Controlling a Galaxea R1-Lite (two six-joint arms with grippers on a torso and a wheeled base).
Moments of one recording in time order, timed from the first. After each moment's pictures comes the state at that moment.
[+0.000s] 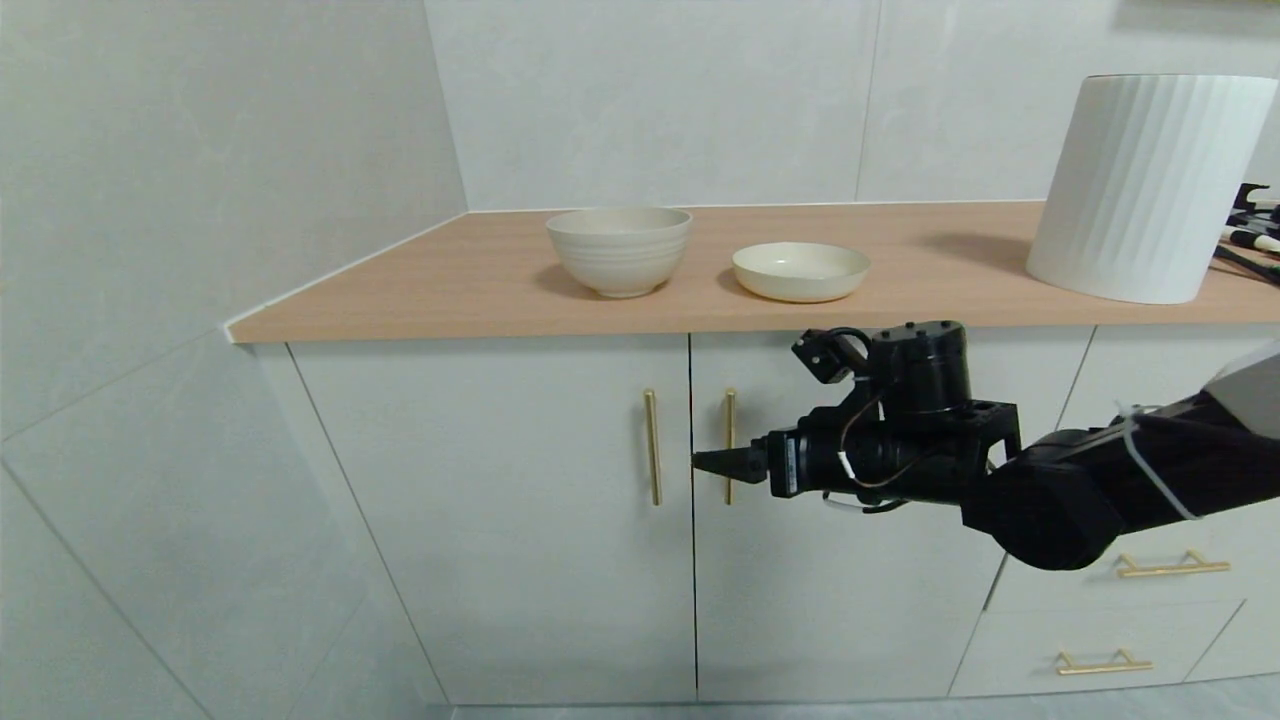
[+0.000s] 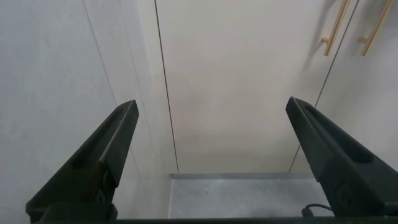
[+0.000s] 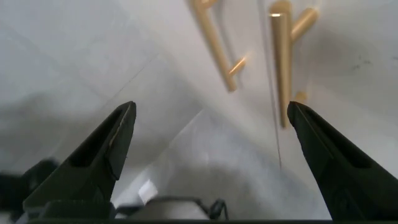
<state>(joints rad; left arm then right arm) 0.00 0.00 0.00 0.00 0.00 0.00 0.55 2.01 -1.05 -0.62 0.38 0.27</state>
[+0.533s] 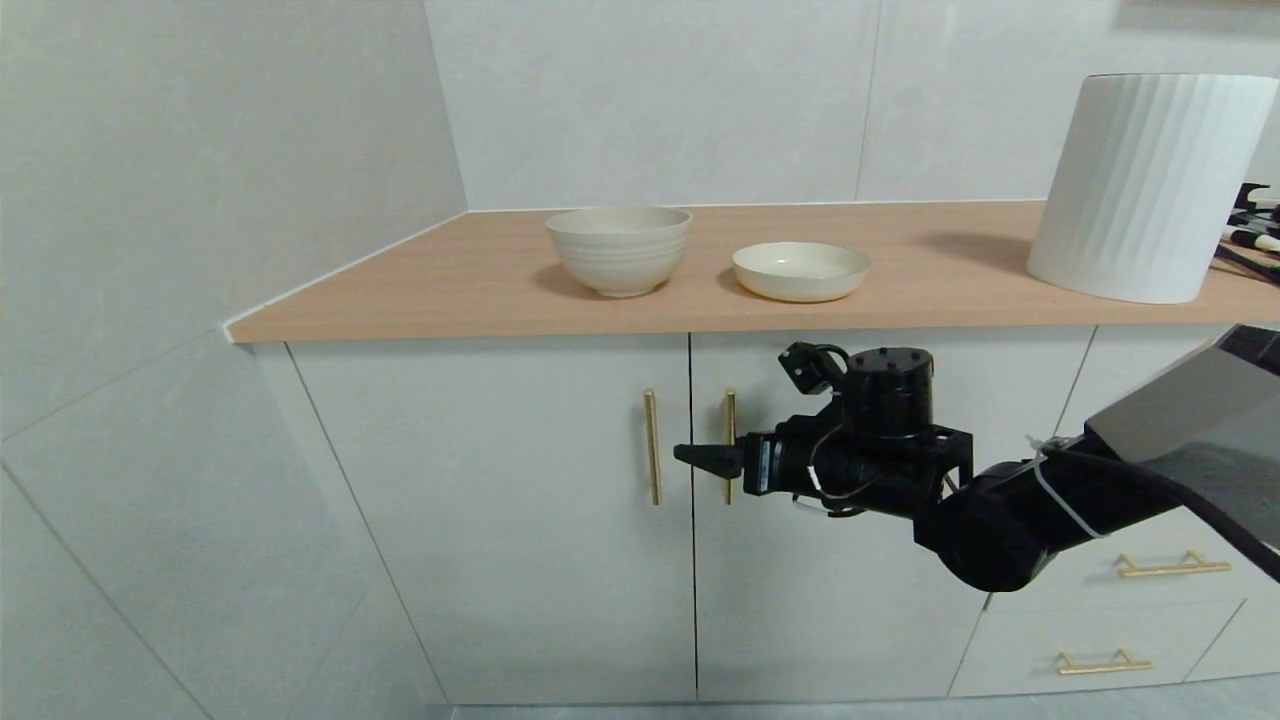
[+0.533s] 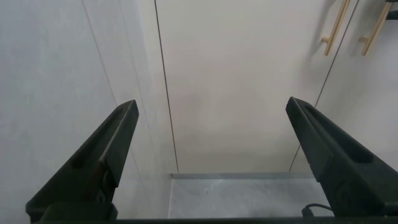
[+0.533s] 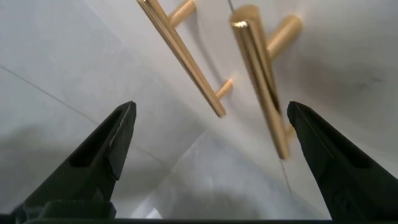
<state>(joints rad) 0.00 0.00 0.00 0.00 0.00 0.00 0.57 2.13 -1.06 -0.85 0.35 0.37</state>
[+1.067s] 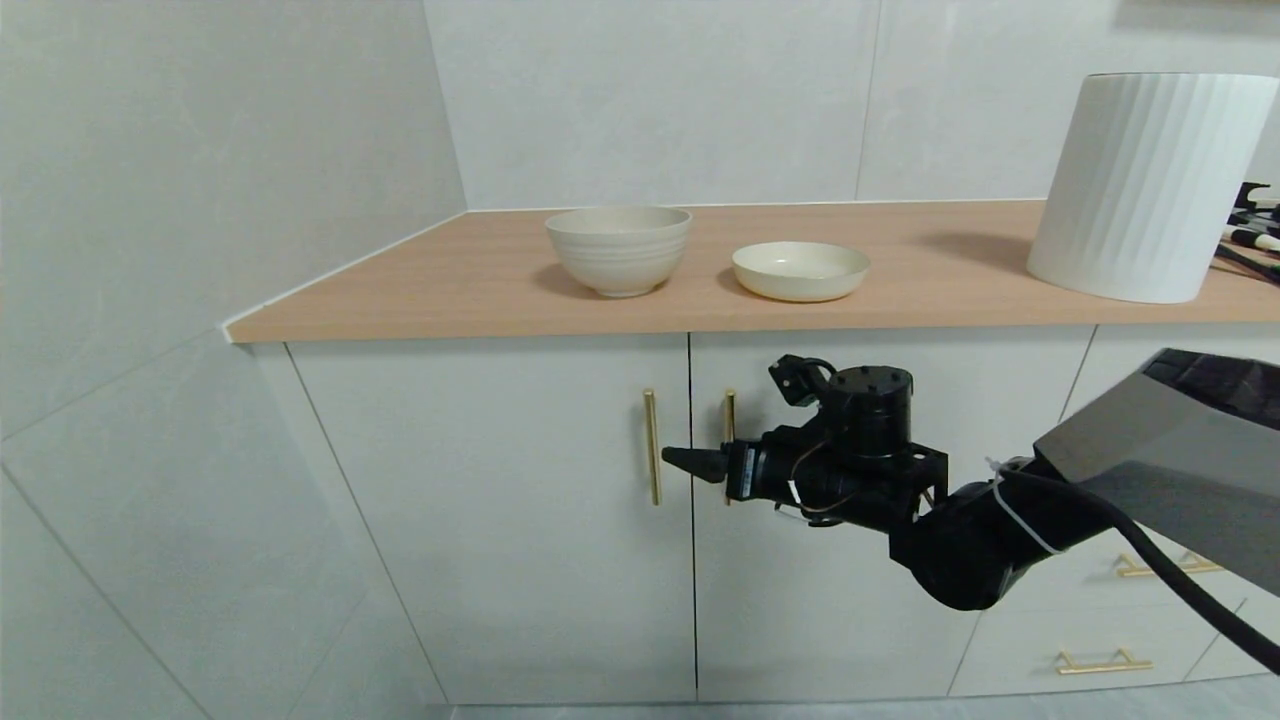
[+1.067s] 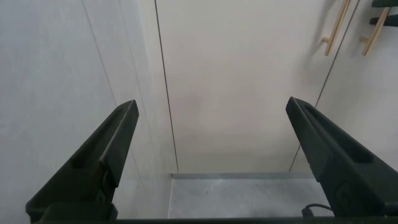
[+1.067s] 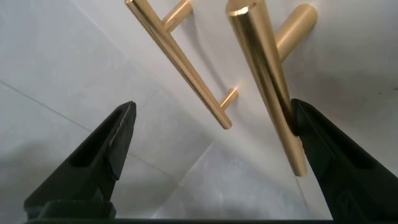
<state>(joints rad) 0.00 0.00 0.00 0.00 0.00 0.00 0.60 2.19 -1.06 -0.94 0.32 0.44</state>
